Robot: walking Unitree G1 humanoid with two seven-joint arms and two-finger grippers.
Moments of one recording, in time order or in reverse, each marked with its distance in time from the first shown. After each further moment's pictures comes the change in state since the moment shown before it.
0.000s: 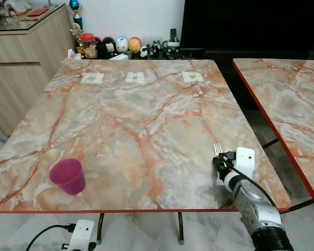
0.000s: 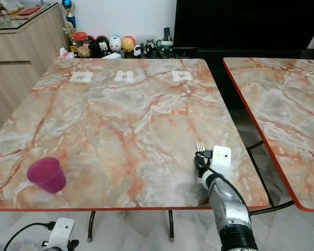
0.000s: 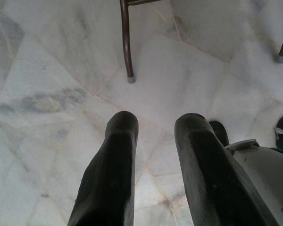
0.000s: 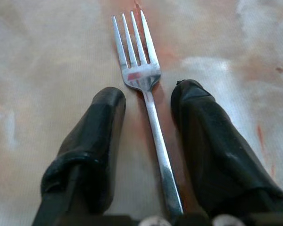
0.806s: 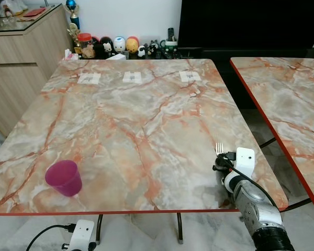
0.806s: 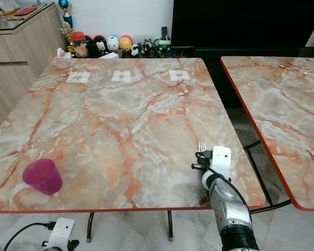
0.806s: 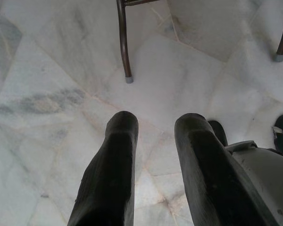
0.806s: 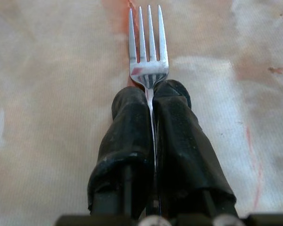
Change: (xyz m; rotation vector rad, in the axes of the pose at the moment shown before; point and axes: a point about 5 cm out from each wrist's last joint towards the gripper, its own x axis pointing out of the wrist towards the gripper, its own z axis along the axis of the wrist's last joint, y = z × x) left arm 0.000 0.000 0.000 0.001 0.000 -0.002; right arm 0.000 0.000 -0.001 -0.002 0.003 0.026
